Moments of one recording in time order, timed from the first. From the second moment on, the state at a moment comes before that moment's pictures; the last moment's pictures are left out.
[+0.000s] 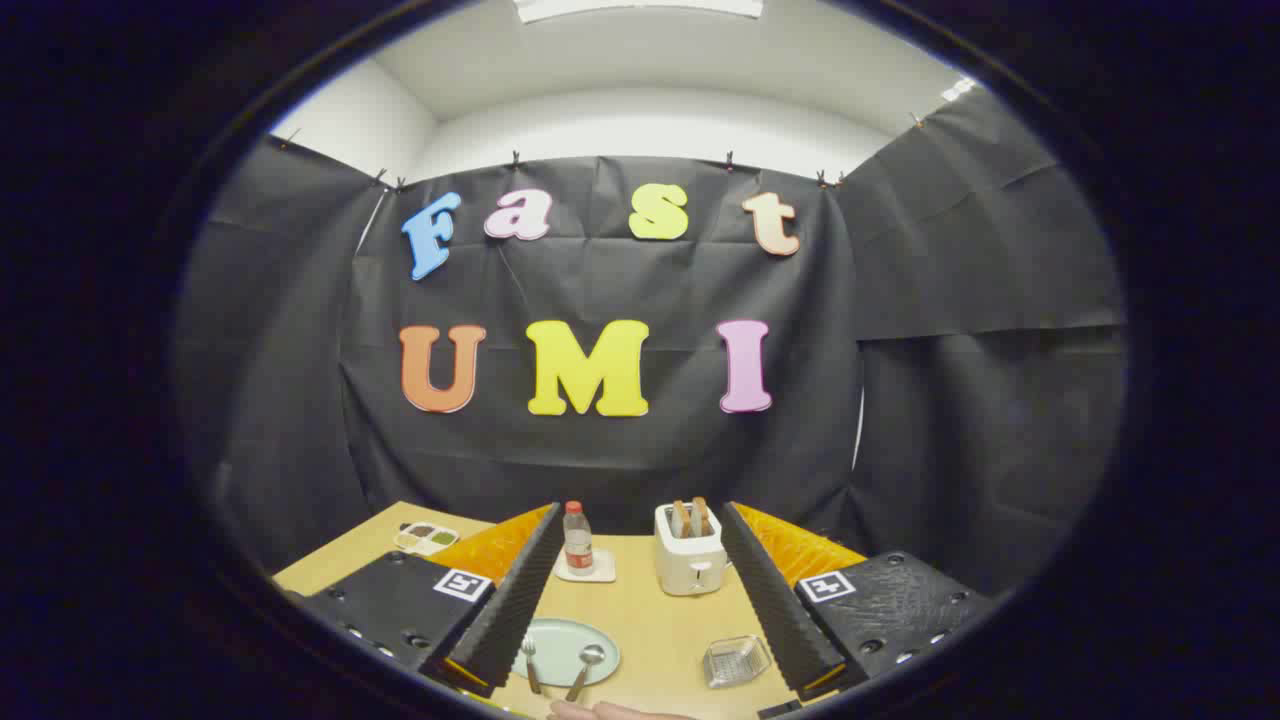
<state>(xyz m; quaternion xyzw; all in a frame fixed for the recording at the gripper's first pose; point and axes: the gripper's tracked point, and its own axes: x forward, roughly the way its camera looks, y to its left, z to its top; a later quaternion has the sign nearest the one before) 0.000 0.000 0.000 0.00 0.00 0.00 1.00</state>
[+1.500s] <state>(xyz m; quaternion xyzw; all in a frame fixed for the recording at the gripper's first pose) 0.064 0.054 -0.215 -0.03 0.22 0.06 0.97</state>
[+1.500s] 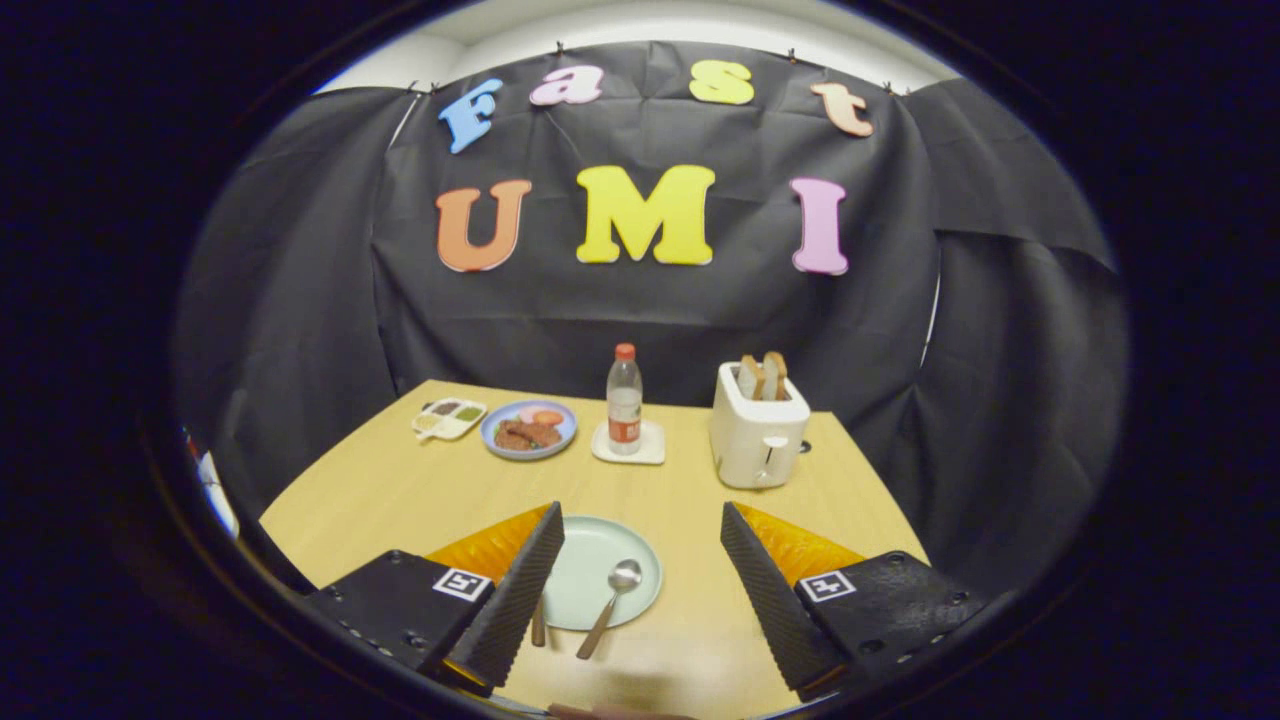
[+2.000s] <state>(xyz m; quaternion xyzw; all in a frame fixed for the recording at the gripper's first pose) 0.082 0.081 -0.345 -0.05 0.35 0.06 0.93</state>
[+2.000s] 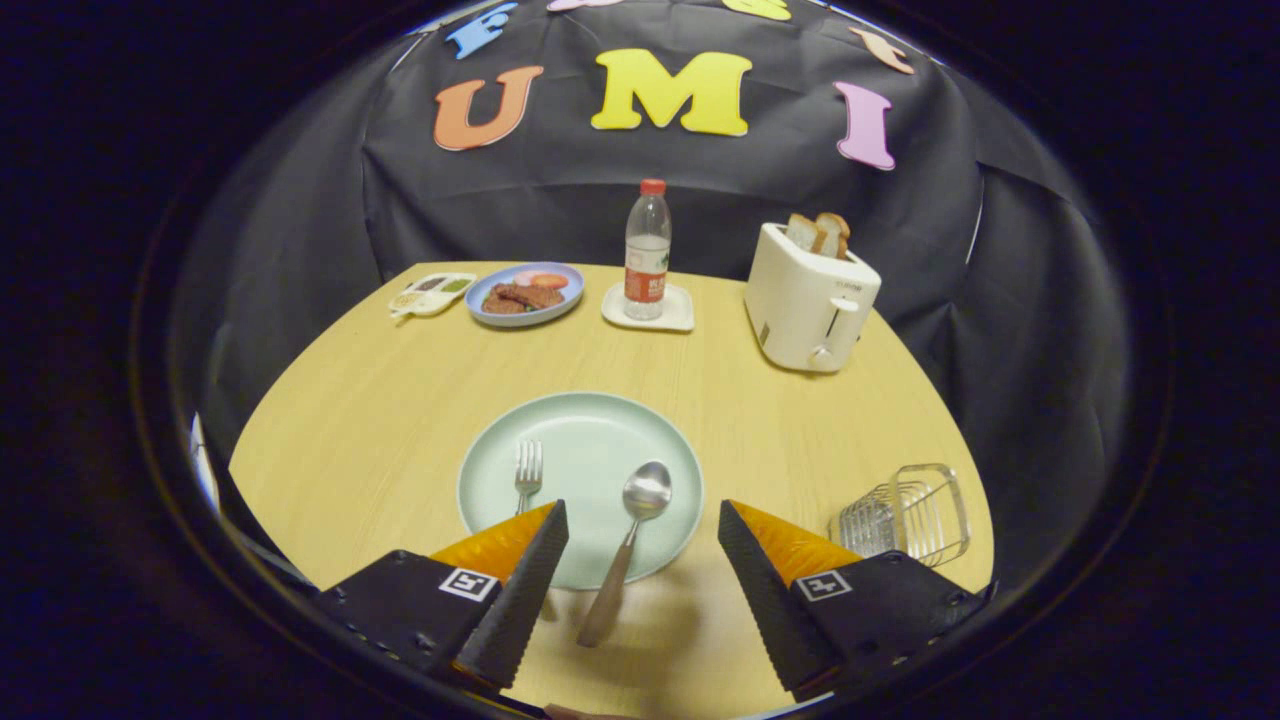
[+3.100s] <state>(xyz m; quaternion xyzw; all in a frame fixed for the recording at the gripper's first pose) 0.080 0.100 -0.415 0.01 0.50 0.03 0.86</state>
